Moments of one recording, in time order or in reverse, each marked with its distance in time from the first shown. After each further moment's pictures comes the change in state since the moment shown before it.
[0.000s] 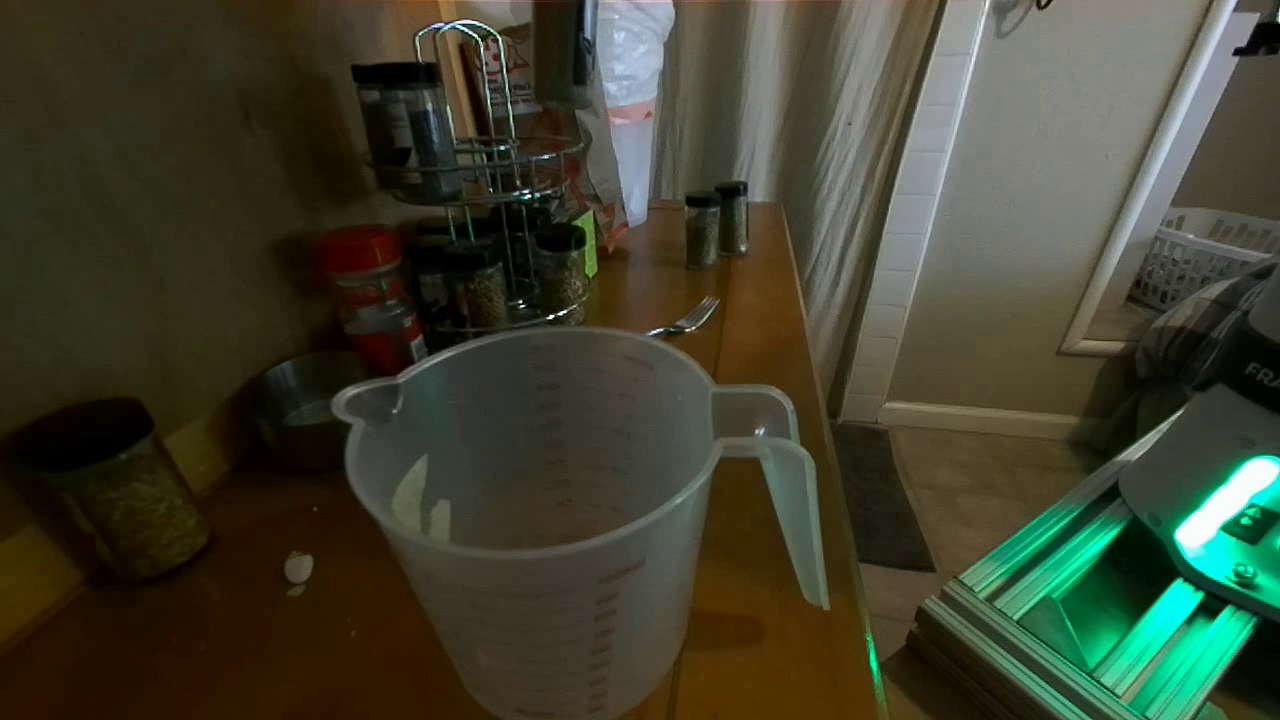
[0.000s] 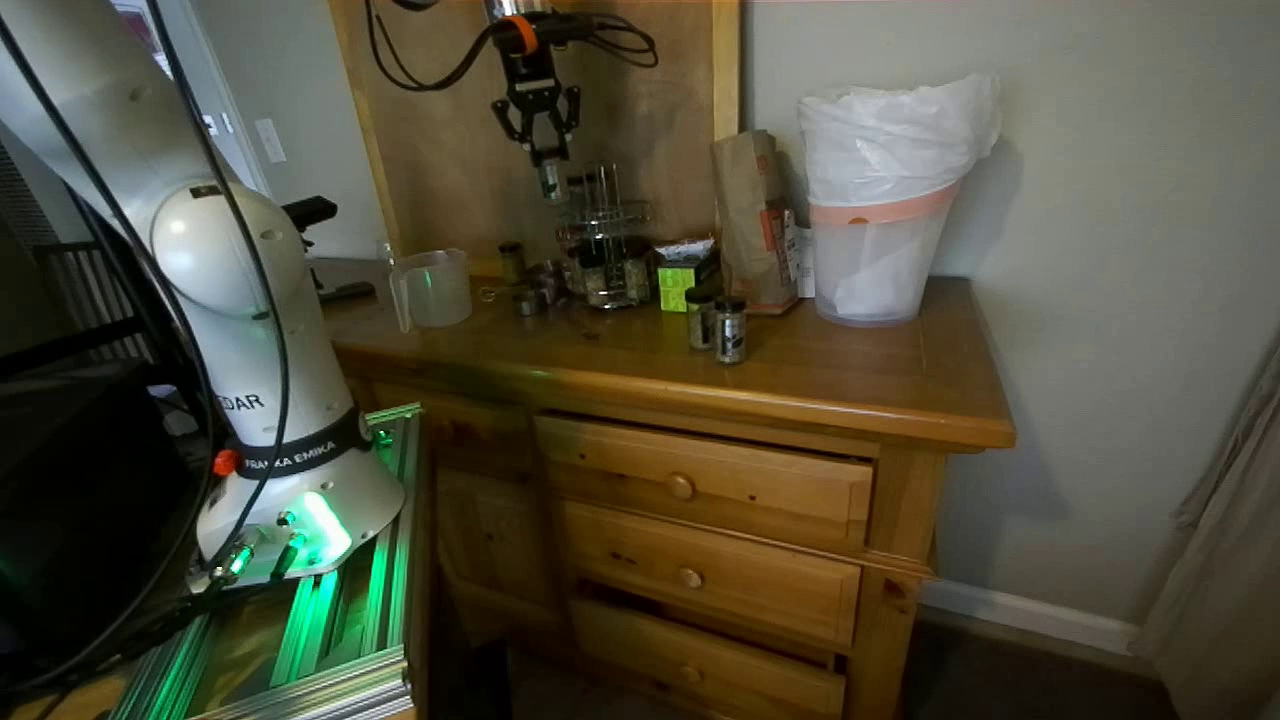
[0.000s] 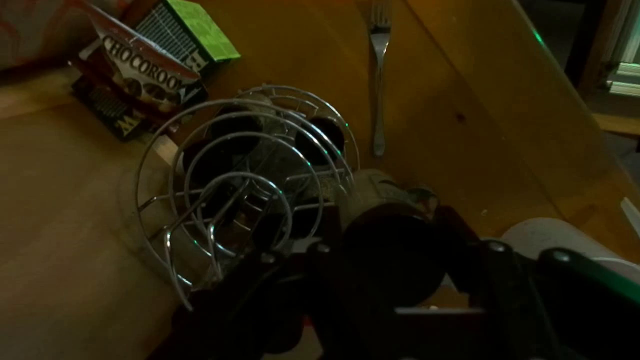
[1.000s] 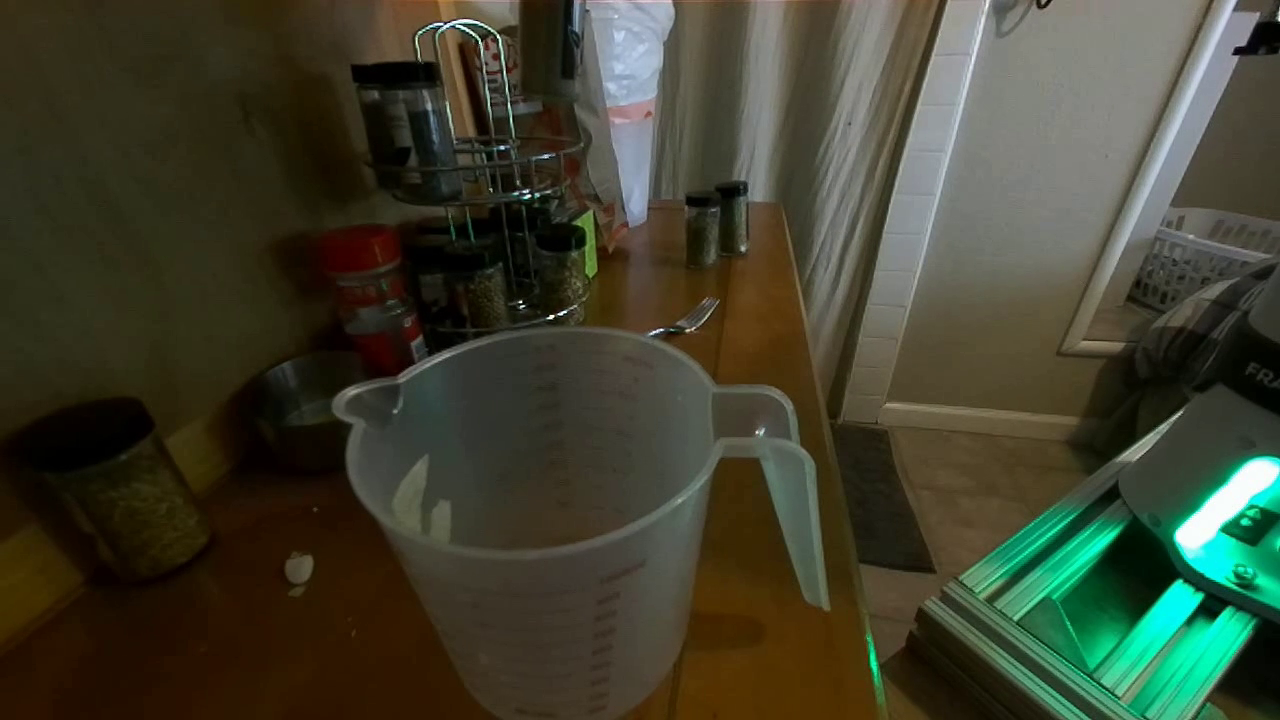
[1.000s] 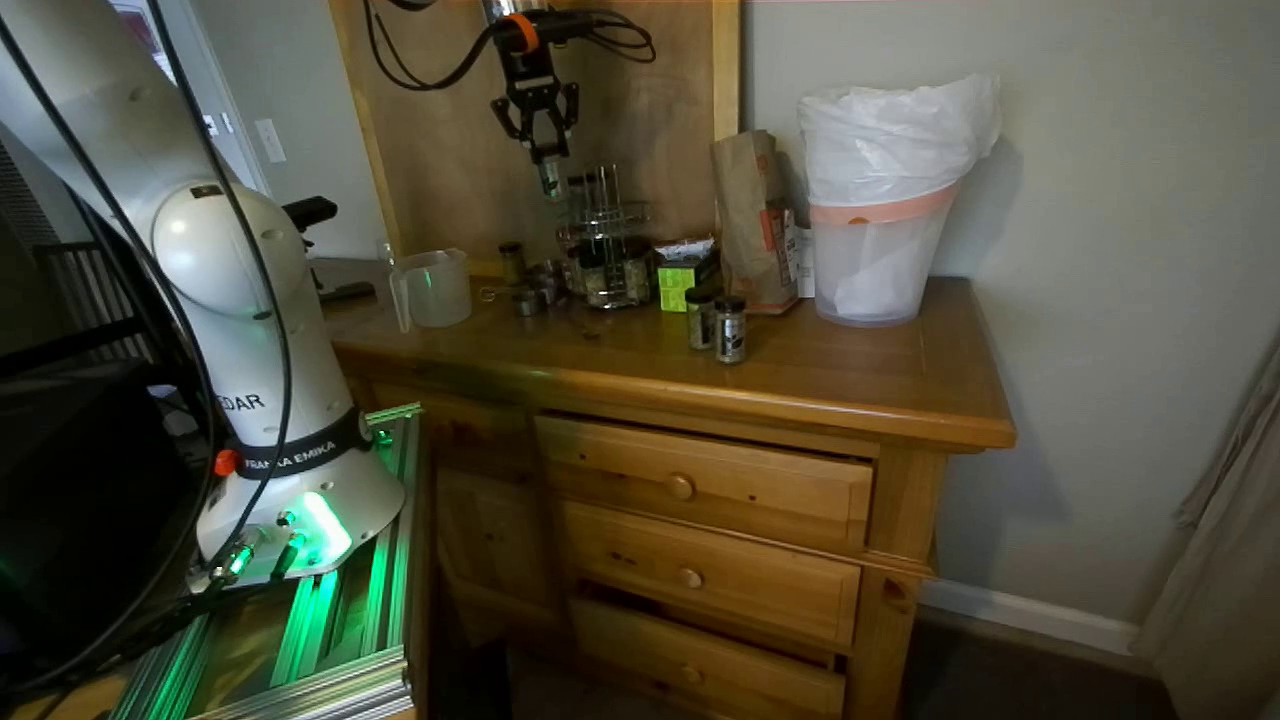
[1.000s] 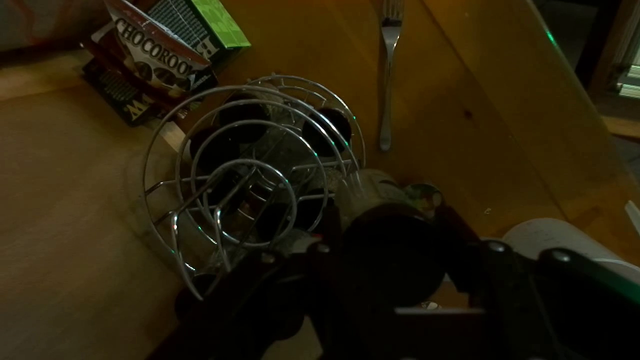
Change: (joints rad) arm 0.005 -0.005 0.001 -0.002 0.000 0.020 -0.027
